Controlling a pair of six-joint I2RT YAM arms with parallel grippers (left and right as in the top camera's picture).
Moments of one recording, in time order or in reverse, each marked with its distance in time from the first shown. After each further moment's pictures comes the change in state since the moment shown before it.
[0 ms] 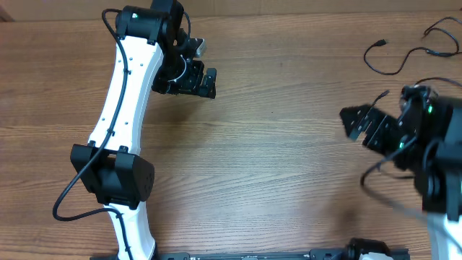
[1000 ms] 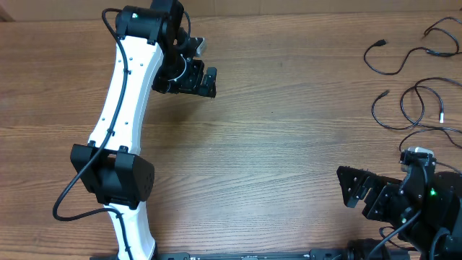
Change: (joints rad) left arm 0.000 0.000 0.000 0.010 -0.001 0.000; right arm 0.091 -0.327 -0.031 -0.281 0.086 -0.014
